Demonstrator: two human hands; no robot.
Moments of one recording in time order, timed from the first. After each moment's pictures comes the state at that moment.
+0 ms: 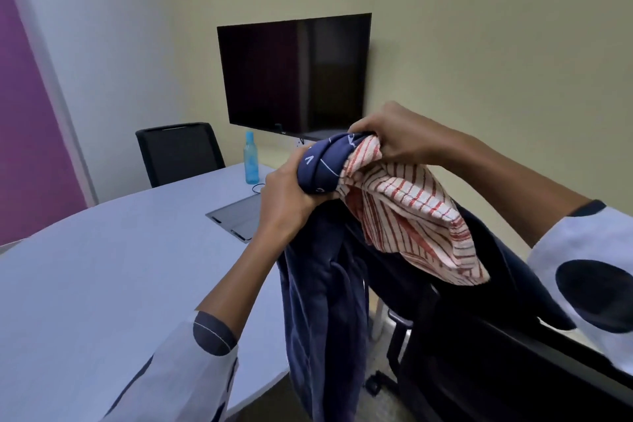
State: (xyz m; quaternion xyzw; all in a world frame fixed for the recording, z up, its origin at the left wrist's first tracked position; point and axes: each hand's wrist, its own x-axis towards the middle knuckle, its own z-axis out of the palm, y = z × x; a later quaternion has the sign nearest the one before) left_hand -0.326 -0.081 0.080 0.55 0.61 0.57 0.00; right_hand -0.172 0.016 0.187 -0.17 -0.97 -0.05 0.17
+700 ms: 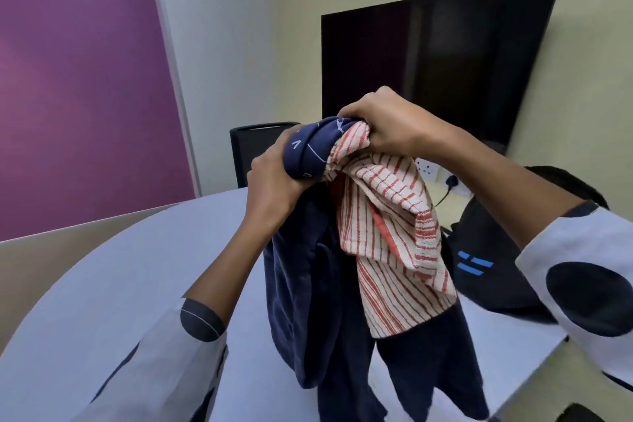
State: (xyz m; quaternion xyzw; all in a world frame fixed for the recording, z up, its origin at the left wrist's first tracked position) left_hand -0.571 0.048 0.096 0.42 0.71 0.55 -0.13; right_hand -0.458 0.187 0.193 -0.03 -0.98 0.01 0.21
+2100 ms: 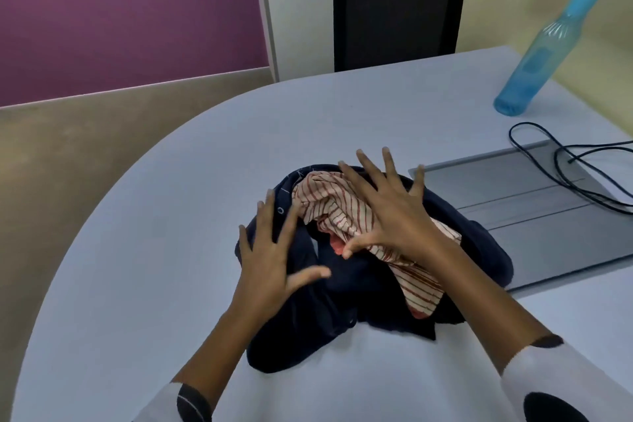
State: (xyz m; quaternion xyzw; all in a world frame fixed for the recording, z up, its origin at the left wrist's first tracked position) left_hand -0.915 0.005 -0.249 0.33 0.90 0.28 0.01; right_hand -0.870 0.233 -0.194 -0.04 -0.99 0.10 -0.02
